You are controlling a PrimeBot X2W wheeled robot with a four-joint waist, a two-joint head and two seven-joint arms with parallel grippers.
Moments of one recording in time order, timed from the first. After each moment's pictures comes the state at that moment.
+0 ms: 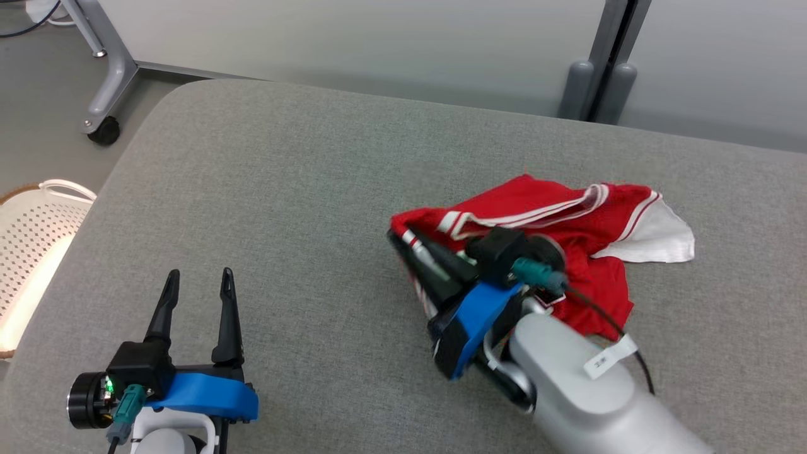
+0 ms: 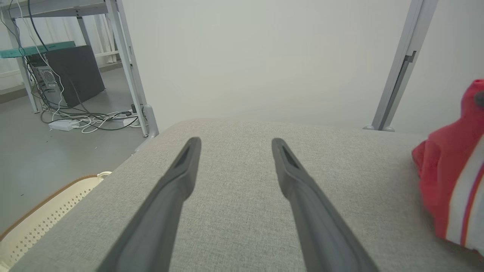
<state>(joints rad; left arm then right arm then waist) -0.12 0.06 0.02 0.28 -0.08 -0.10 -0.26 -0.71 -0.05 0.74 0.68 0.47 0.13 -0.26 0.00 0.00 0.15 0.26</state>
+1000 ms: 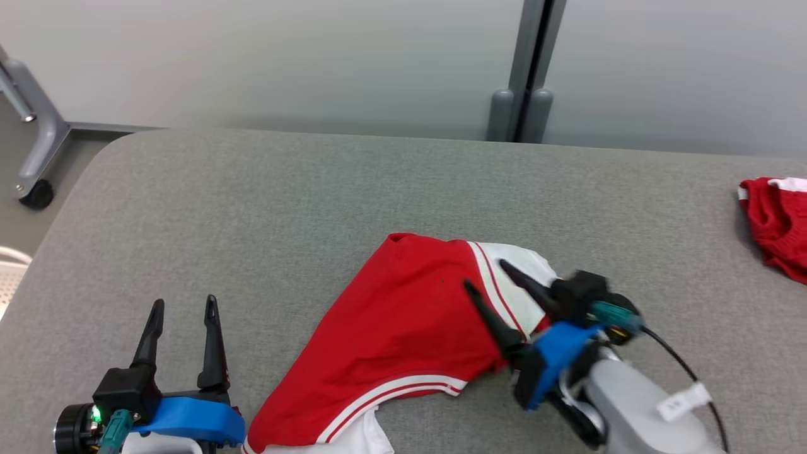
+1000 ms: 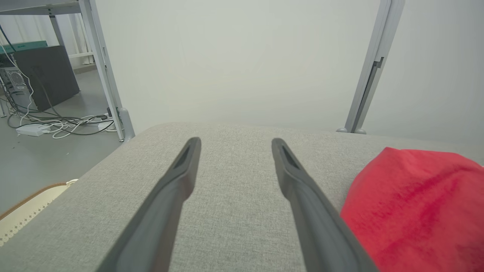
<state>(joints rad) -0.07 0.05 0.06 0.28 -0.08 -0.10 -0.26 -0.56 -0.14 0.72 0.67 0.53 0.13 -0.26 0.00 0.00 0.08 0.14</state>
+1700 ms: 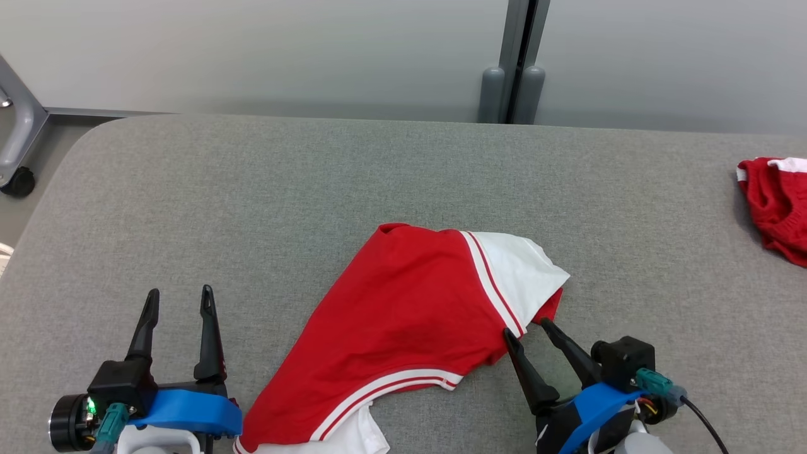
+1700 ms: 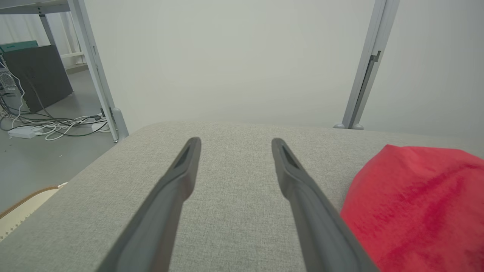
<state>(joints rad) -0.07 0.05 0.08 0.26 -0.07 -0.11 -0.26 -0.22 -0.11 0.35 0.46 0.36 0.13 -0.20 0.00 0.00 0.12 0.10</state>
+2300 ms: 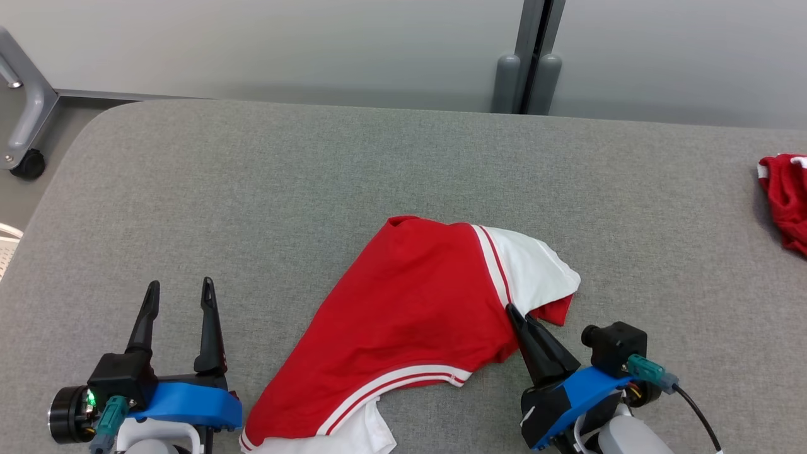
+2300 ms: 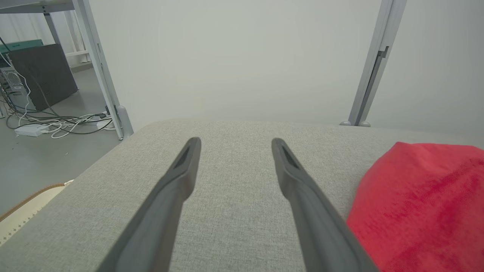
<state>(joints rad) -0.09 0.05 0.08 0.27 -0.06 -0.11 -0.26 -0.26 -0.07 0.37 0.51 0.40 0.13 -0.23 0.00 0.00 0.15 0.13</state>
